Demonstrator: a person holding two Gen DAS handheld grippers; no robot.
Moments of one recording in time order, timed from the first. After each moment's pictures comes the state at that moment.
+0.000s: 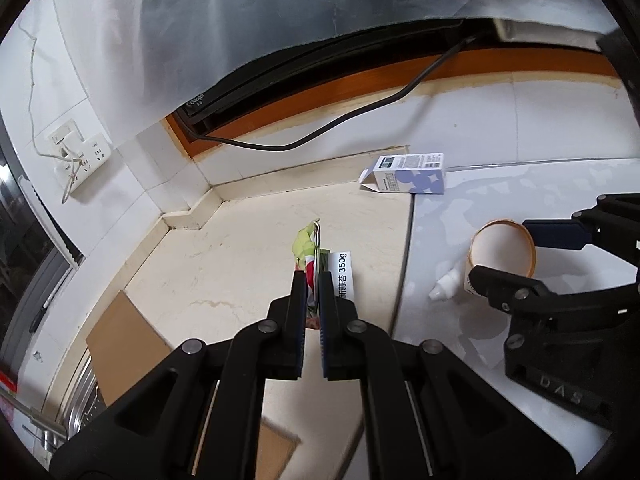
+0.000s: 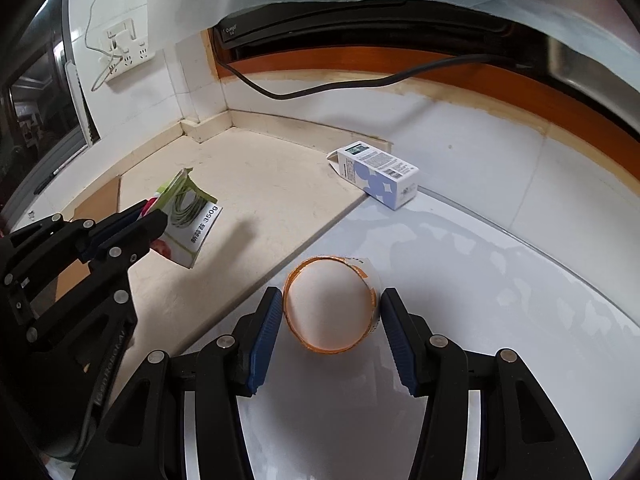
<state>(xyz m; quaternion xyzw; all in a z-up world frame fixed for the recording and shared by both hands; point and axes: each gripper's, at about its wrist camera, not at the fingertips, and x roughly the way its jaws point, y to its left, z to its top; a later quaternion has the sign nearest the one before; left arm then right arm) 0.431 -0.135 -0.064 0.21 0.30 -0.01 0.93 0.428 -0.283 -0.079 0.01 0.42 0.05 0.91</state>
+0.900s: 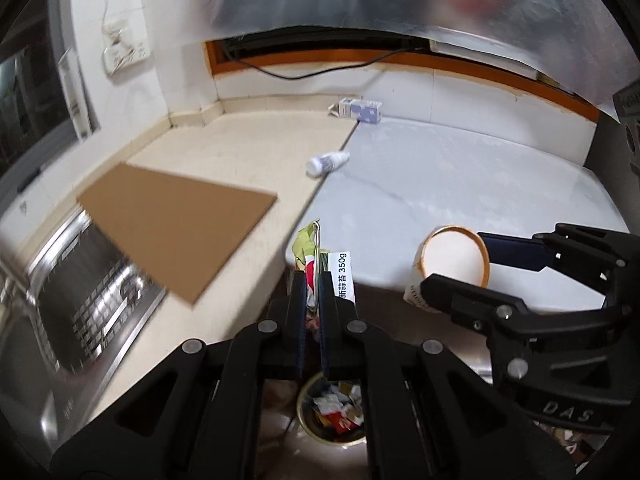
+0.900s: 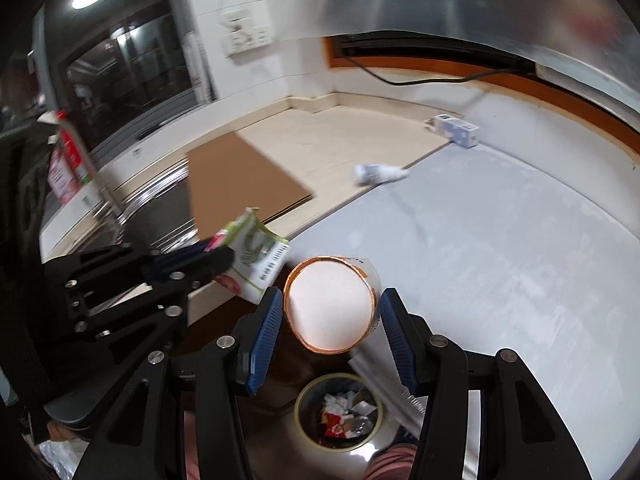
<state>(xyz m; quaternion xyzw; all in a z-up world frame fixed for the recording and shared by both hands) 0.157 -0.067 -0.064 0.06 0.36 -0.05 0.93 0.158 -0.195 -0.042 0.00 0.40 0.16 0.90</state>
